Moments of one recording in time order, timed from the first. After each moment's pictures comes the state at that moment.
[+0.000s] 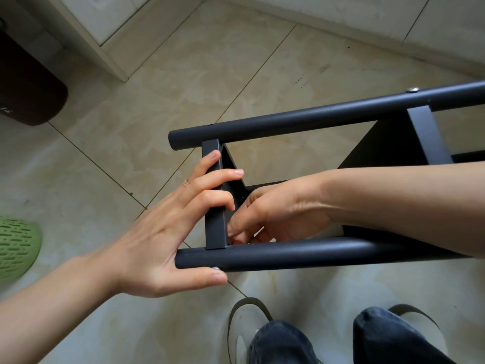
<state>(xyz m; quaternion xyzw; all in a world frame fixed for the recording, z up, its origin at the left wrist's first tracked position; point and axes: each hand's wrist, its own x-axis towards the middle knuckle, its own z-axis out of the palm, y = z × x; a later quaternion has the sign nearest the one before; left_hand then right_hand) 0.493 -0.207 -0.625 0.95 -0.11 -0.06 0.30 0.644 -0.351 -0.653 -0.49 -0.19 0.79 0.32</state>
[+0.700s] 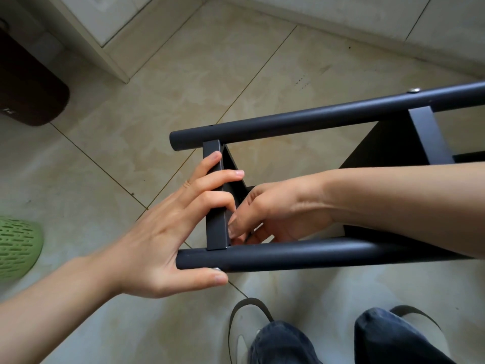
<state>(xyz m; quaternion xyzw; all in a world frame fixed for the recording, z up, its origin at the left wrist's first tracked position) 0.493 -0.208 -0.624 0.95 -0.11 -0.06 0.30 0.645 -0.351 -0.652 -0.49 -0.19 0.78 0.33</state>
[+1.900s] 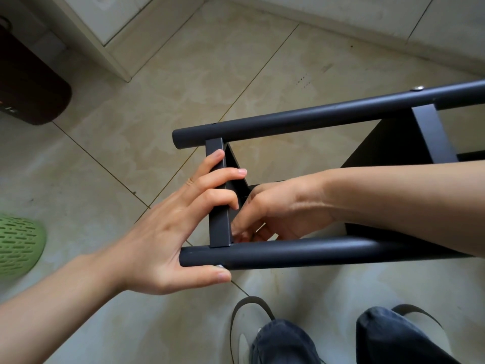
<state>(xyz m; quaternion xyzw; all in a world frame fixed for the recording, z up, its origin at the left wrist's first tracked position) 0.493 -0.207 -0.626 0.95 -0.10 -0.06 0.30 0.645 -0.349 -0.655 -0.50 -0.20 0.78 0.31</state>
